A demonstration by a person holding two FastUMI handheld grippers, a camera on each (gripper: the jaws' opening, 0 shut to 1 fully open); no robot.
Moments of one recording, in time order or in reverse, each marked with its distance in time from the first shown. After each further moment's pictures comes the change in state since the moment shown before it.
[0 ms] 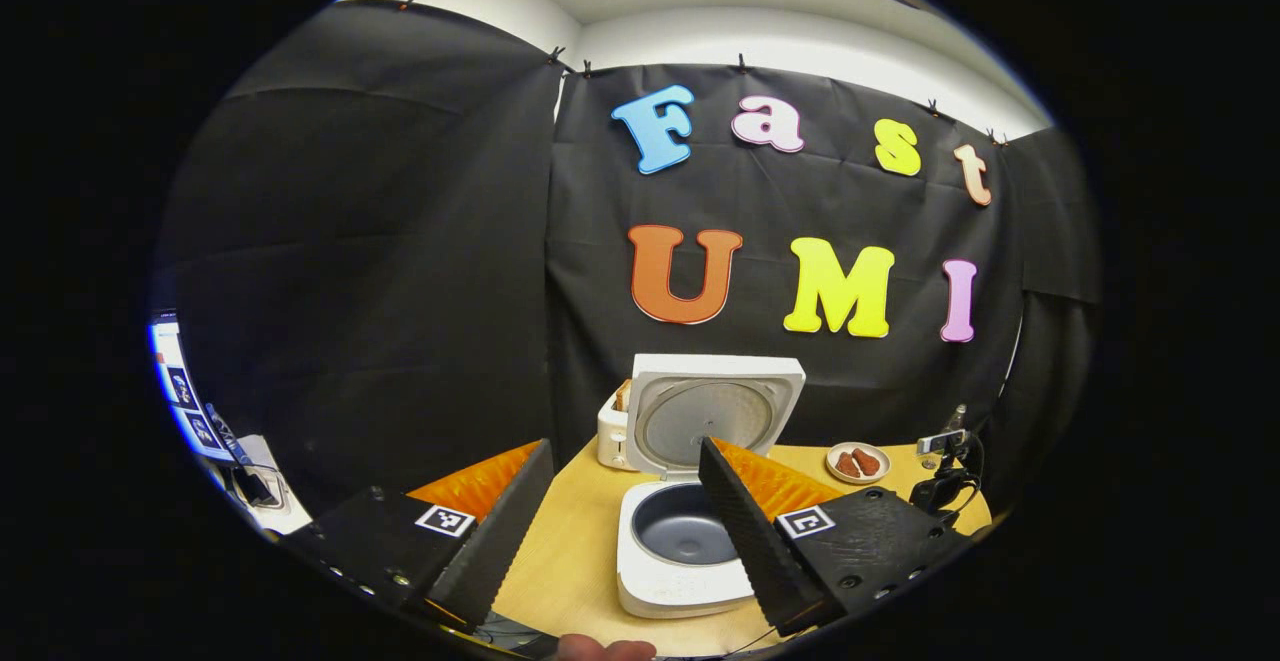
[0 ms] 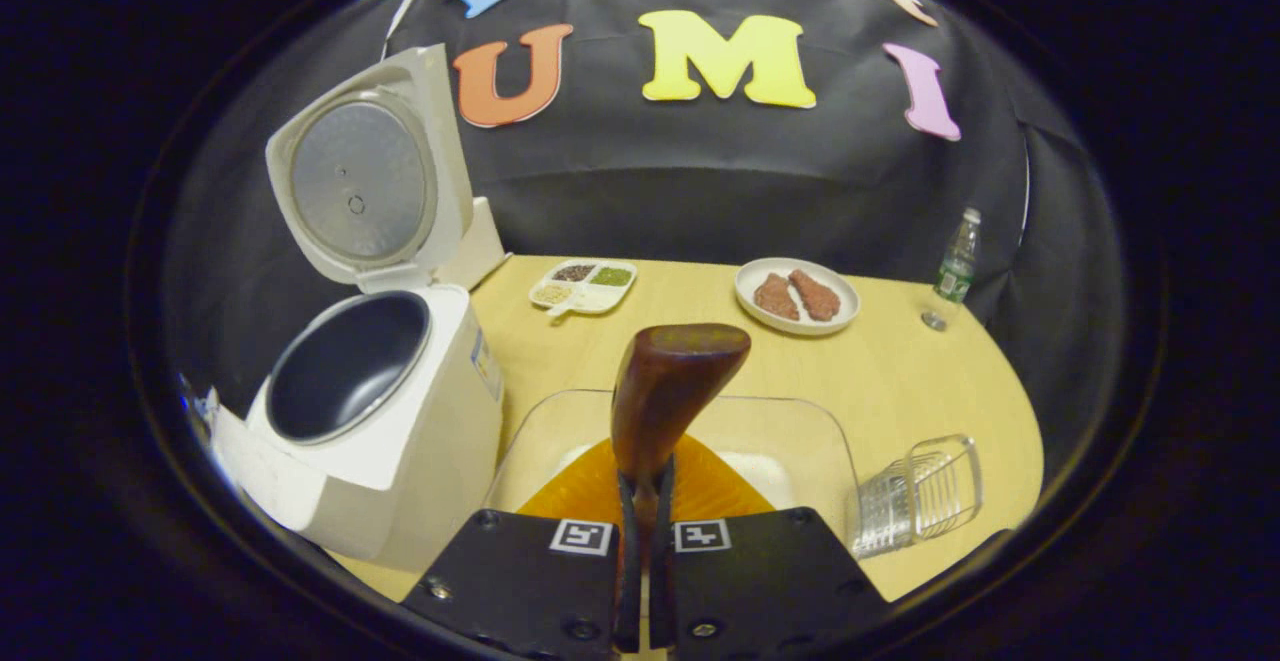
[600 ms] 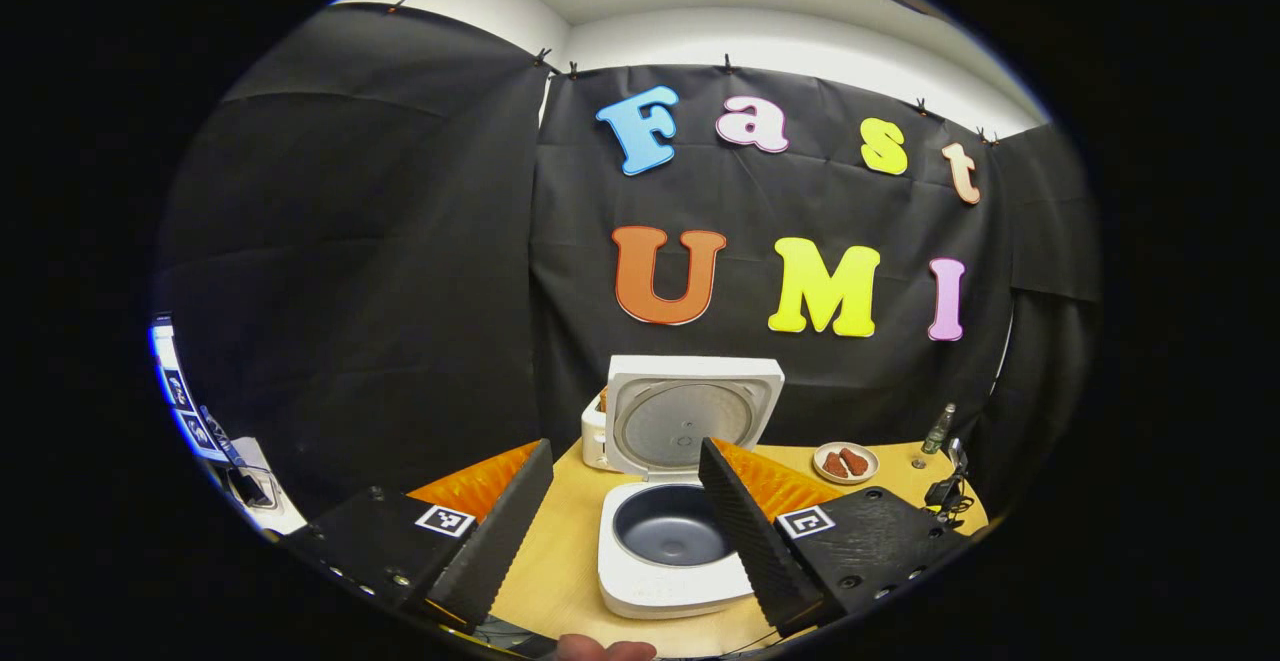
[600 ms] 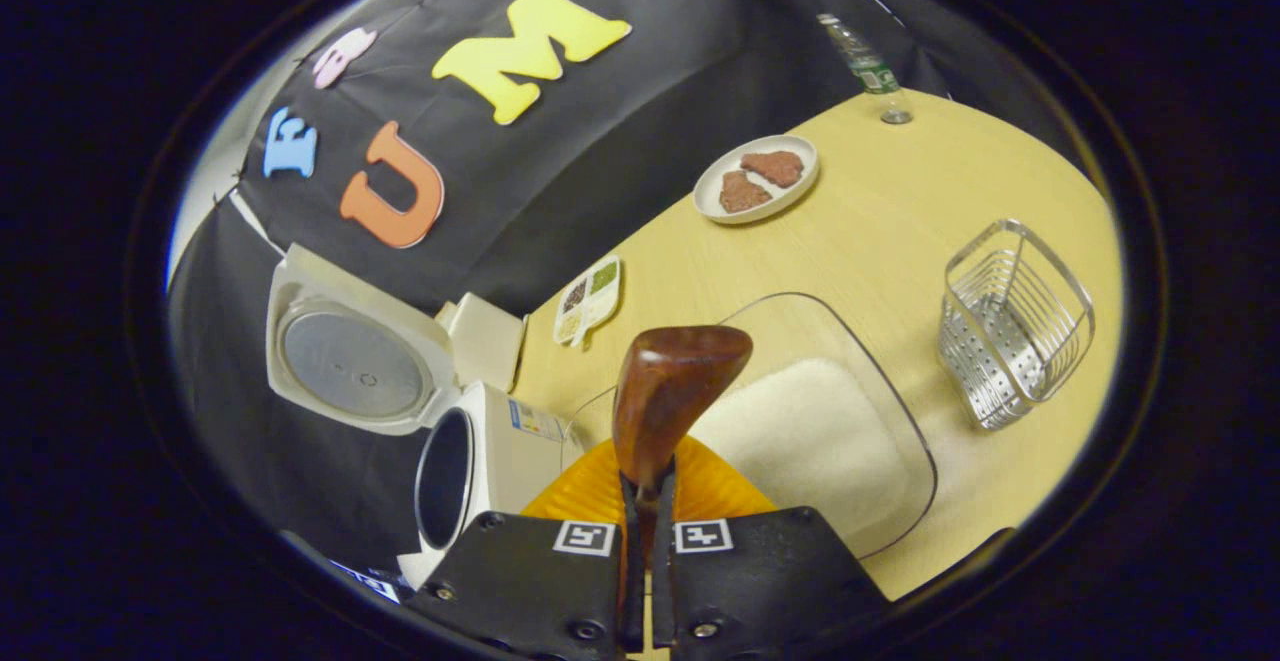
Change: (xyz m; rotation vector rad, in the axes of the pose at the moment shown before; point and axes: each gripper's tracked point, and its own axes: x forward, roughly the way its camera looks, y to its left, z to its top) left arm 0.001 -0.023 0.002 0.005 -0.003 -0.035; right arm -0.009 -0.028 -0.007 0.630 0.075 0.158
